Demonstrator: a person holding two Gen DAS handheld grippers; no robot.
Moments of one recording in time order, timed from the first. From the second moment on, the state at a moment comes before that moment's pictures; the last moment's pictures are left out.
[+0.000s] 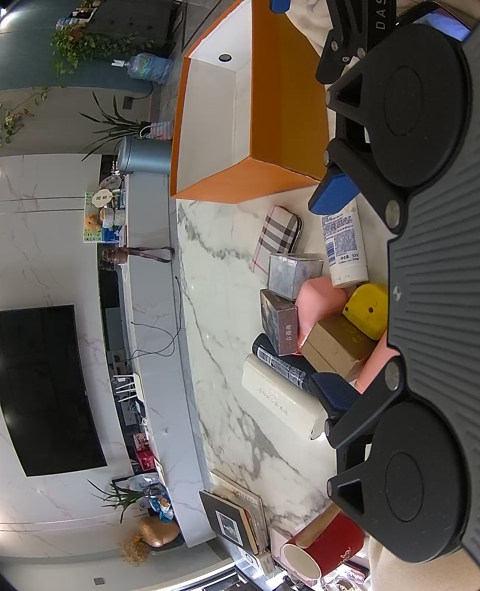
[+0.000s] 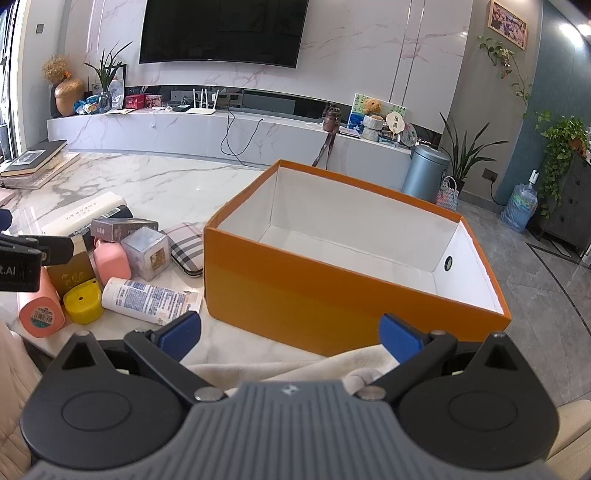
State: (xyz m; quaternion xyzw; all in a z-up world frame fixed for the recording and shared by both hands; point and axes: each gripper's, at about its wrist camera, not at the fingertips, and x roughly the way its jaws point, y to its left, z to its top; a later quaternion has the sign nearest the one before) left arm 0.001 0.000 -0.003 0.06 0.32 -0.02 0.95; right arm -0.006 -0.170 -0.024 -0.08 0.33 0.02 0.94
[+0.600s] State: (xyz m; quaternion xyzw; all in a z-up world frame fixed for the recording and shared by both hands) left arm 0.001 -0.006 -0.003 0.06 0.32 -0.03 0.95; right arm -0.006 -0.168 -0.027 -0.08 0.33 0.02 0.94
